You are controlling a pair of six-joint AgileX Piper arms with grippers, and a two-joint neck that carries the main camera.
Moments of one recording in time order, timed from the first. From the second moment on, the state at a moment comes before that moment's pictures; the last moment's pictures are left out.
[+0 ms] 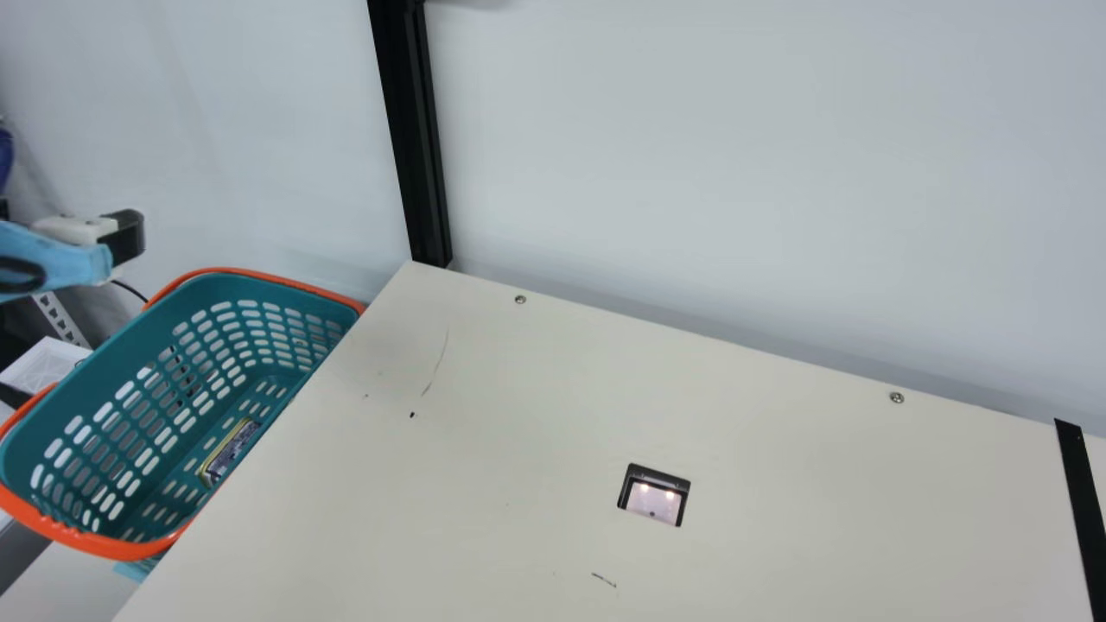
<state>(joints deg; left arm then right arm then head) 31.5 68.7 -55.5 3.2 25.1 8.0 -4.0 13.5 -20.2 4.9 38.3 -6.5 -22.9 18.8</state>
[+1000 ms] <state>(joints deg) 33.7 100.5 -67.2 6.0 33.6 21.4 -4.0 13.5 -20.2 4.9 38.3 -6.5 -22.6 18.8</state>
